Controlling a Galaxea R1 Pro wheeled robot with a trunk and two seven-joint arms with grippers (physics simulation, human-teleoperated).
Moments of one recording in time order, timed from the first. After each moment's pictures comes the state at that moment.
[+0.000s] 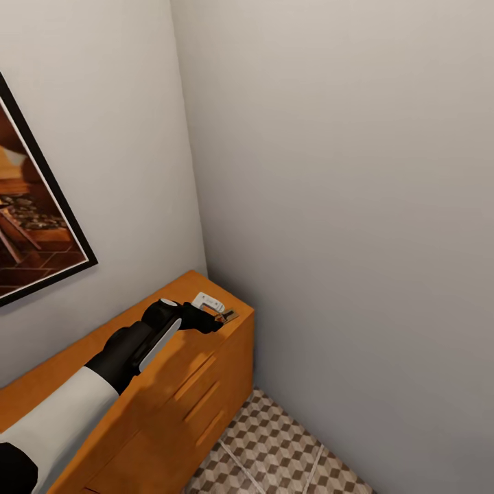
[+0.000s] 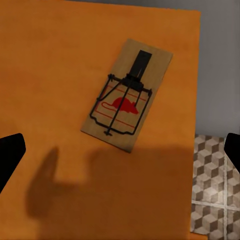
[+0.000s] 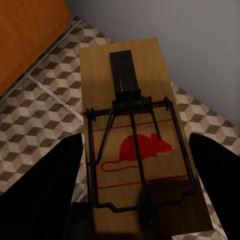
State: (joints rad) left arm -0.87 0.15 -0.58 -1.07 0.26 0.81 -0.17; right arm -0.21 0.06 0.06 -0.01 -0.04 -0.71 -0.04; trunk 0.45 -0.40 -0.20
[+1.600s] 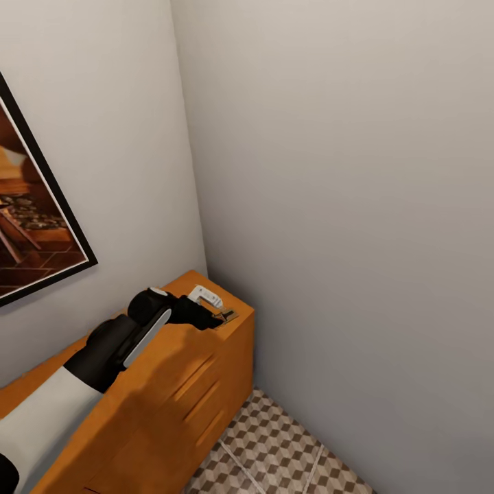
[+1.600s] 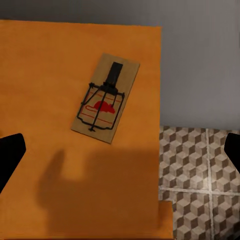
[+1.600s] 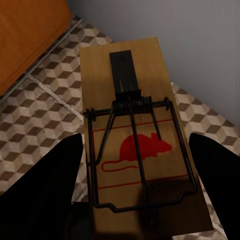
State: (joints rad) left arm -0.87 0.22 -0.57 -1.28 0.26 0.99 -0.27; right arm -0.21 0.06 0.06 -0.01 -0.04 -0.71 -0.04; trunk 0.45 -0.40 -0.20
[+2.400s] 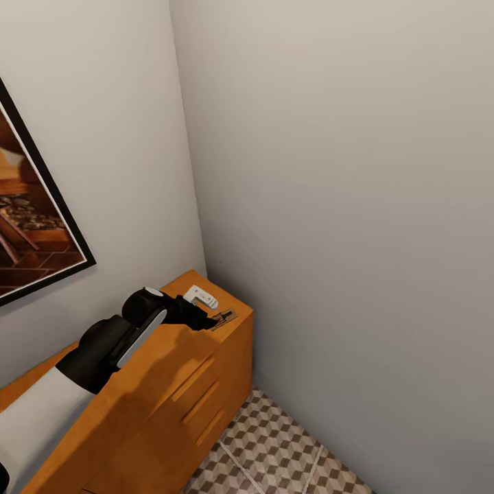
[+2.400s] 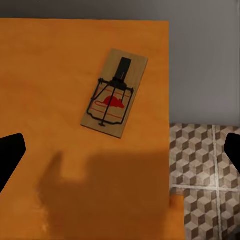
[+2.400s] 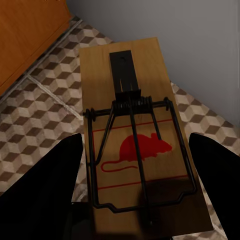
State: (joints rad) left arm -0.87 0.25 -0.59 -1.30 0.26 0.99 -0.28; right arm -0.21 0.06 0.06 -0.01 -0.04 -0.71 -0.04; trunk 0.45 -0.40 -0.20
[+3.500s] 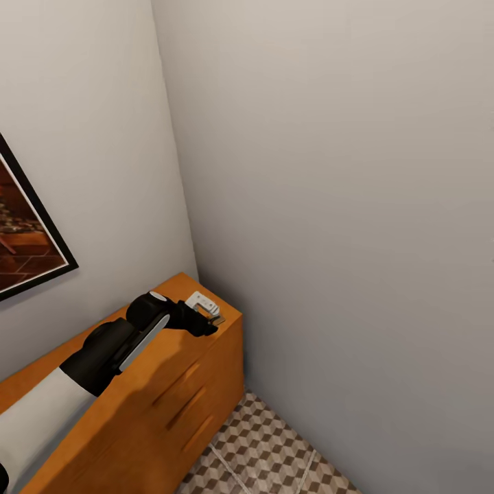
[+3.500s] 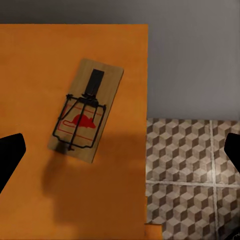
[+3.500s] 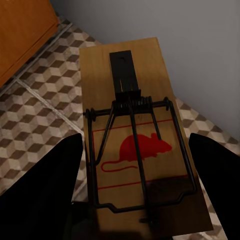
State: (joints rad) left arm -0.87 0.26 -0.63 -1.27 0.26 0.99 -0.28; right arm -0.21 0.06 0.06 -0.01 -0.04 -0.71 -0.04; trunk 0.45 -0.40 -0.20
